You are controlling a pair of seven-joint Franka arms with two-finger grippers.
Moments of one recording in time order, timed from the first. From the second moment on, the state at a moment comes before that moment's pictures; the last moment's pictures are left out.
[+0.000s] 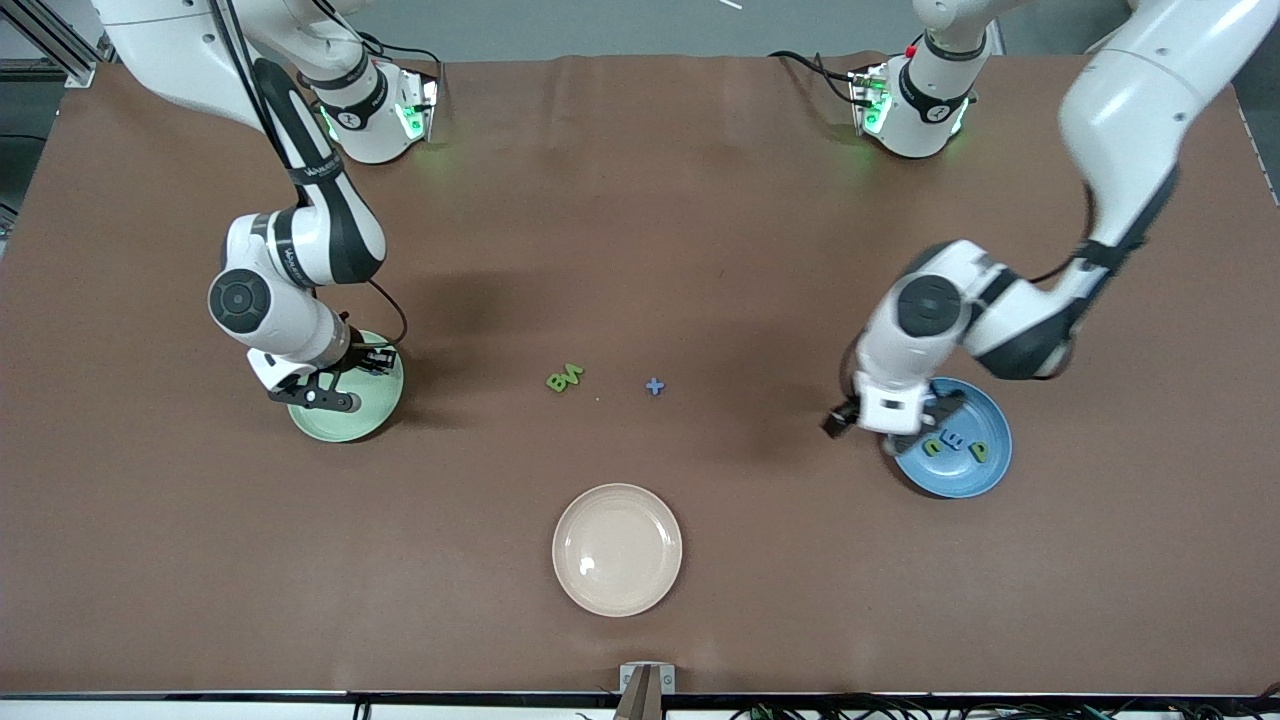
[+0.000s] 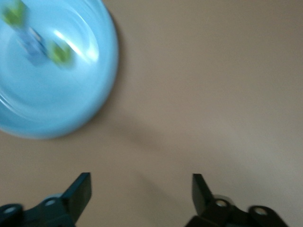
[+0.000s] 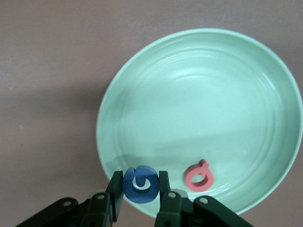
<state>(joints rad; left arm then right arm) 0.35 0.69 -0.90 -1.87 0.79 2.22 -1.52 0.22 0.31 -0.08 -2.23 0.06 2.44 0.24</state>
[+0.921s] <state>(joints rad) -0.38 0.87 -0.50 -1.52 0.55 2.22 -1.78 0.20 0.36 -0.07 -2.27 0.06 2.55 0.22</state>
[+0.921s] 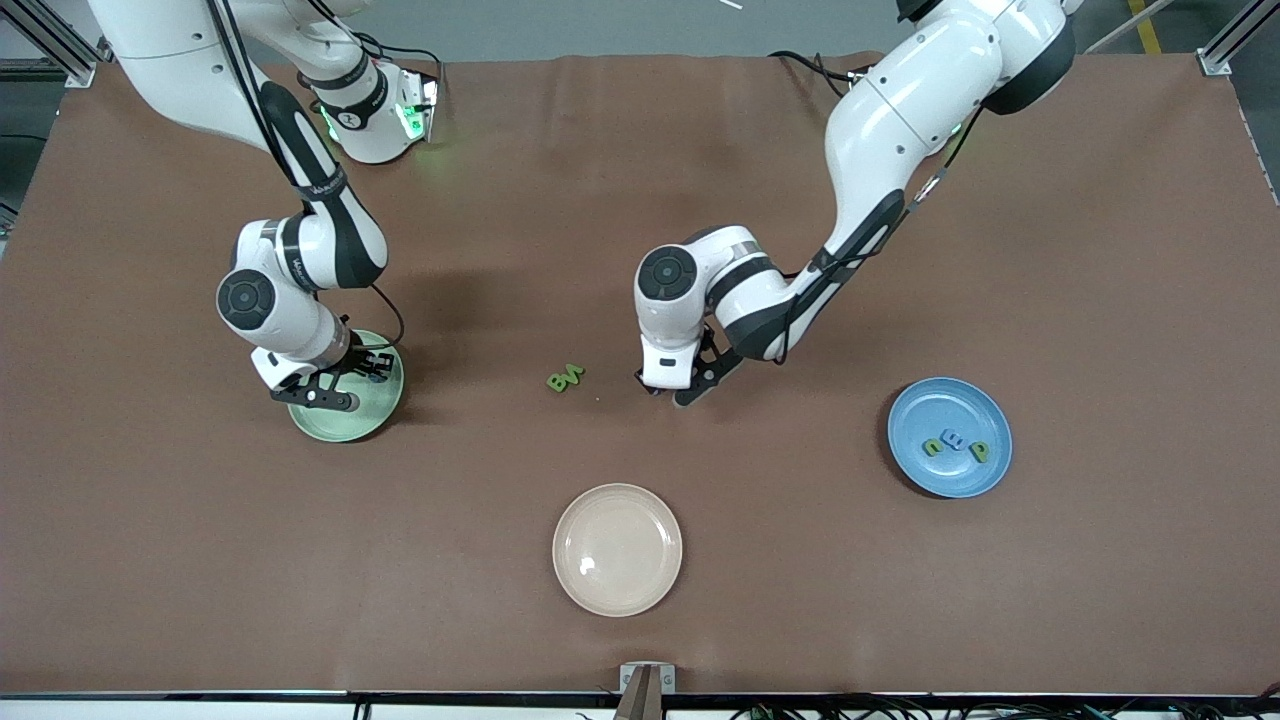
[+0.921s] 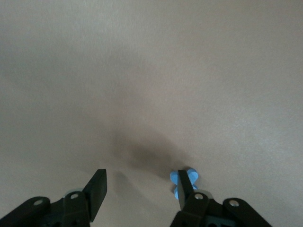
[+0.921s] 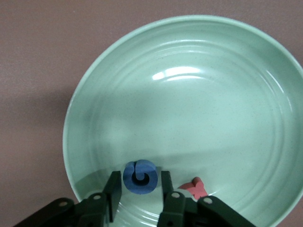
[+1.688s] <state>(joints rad) -0.41 0.93 -0.50 -1.42 0.55 2.24 -1.92 0.43 0.38 -0.05 -2.06 0.10 2.43 0.61</state>
